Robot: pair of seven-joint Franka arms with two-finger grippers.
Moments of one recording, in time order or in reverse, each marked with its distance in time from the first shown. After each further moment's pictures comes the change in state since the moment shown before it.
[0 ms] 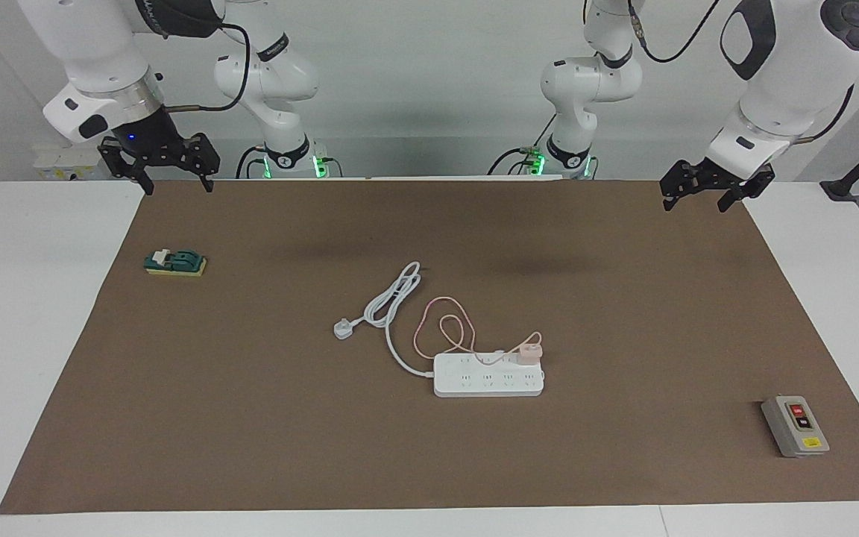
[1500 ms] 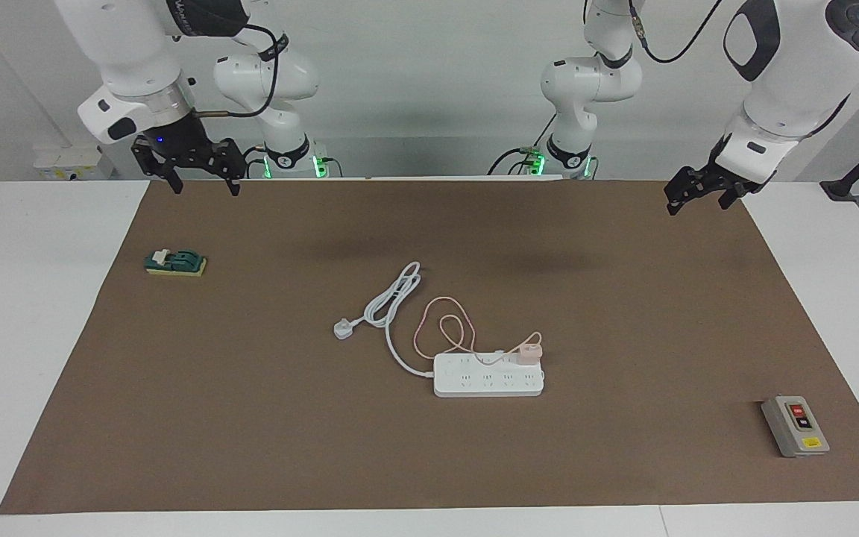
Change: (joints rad) left arm 0.001 0.000 0.011 -0.008 -0.039 0.023 -0.378; right arm 0.174 0.045 0.006 -0.029 0.069 0.062 0.497
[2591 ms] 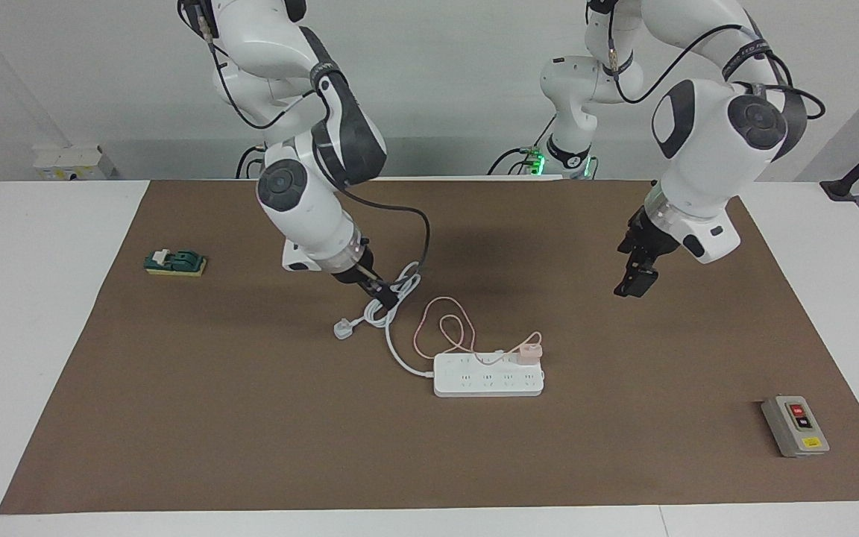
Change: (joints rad) left arm -0.173 0.273 -0.015 0.076 -0.079 0.258 -1.247; right arm 0.226 0.548 0.001 0.187 0.373 0.412 0.802
